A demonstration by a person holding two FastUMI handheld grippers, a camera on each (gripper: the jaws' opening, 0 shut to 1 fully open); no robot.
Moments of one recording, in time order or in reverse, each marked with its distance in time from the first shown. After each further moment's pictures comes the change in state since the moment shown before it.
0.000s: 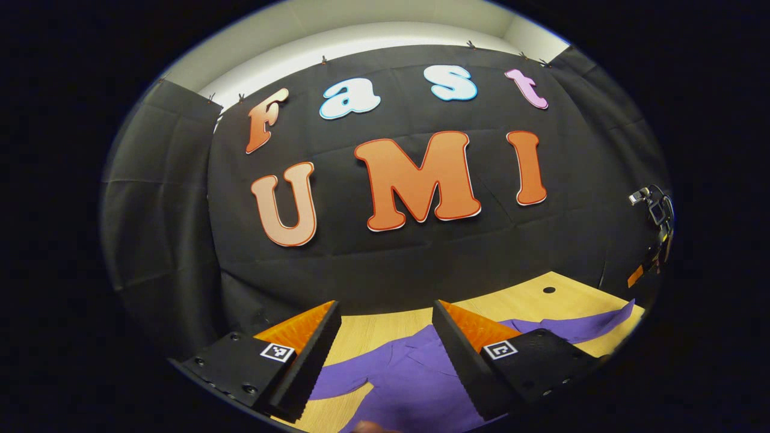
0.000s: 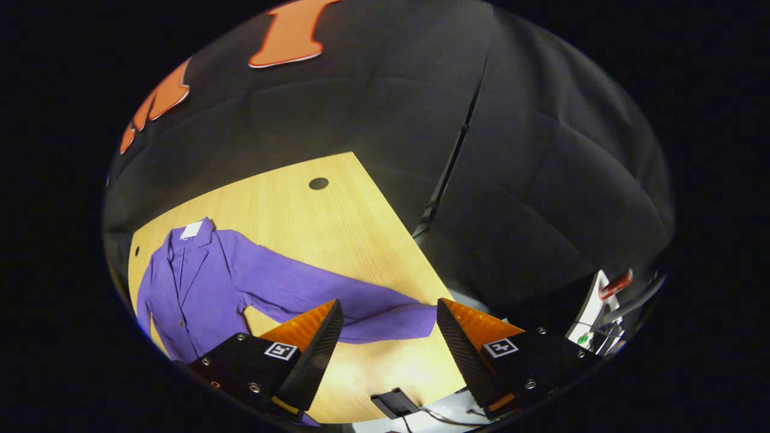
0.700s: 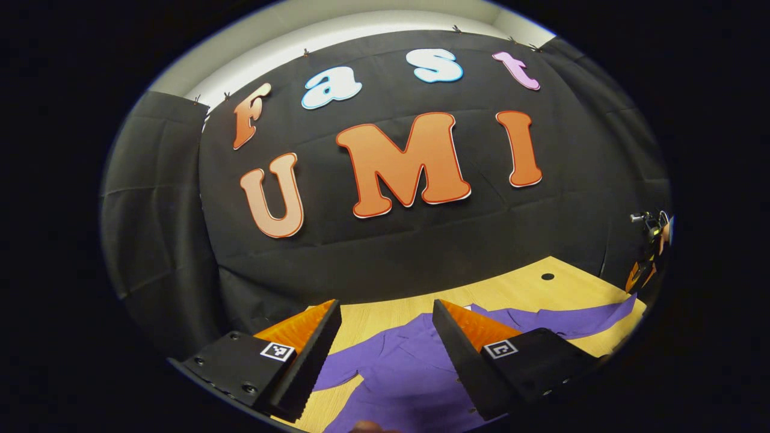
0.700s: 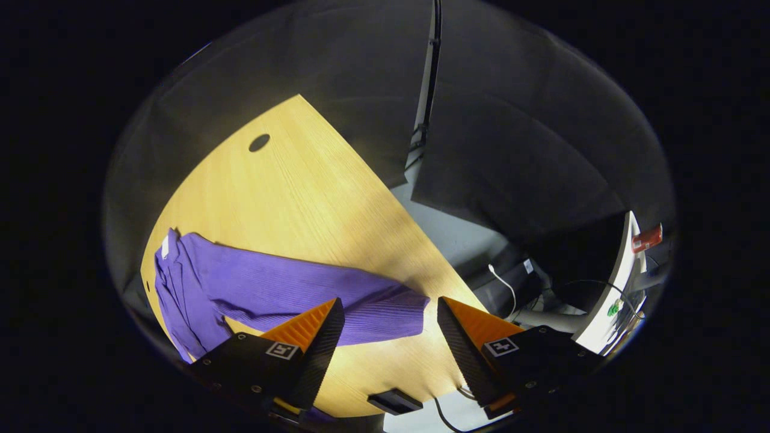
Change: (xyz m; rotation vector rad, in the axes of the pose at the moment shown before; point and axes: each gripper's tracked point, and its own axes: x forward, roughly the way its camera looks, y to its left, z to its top) left arm 0.007 -0.040 -0.010 0.046 0.092 0.009; right arm 0.094 -0.040 -0.038 0.167 0.392 0.022
